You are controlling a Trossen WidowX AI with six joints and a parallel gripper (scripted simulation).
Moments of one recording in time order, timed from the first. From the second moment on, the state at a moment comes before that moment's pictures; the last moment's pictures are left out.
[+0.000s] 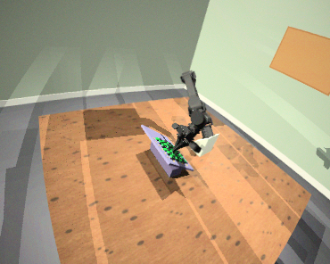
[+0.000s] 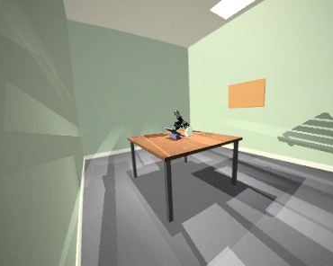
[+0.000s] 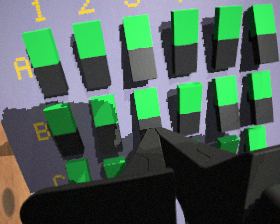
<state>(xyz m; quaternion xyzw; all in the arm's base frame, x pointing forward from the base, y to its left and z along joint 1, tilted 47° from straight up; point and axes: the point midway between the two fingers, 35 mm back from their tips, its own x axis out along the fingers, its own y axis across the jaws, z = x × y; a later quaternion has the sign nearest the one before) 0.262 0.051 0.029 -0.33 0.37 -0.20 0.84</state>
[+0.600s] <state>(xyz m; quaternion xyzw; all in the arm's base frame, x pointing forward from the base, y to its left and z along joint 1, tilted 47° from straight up) 0.262 0.050 0.027 -0.33 0.37 -0.20 0.84</state>
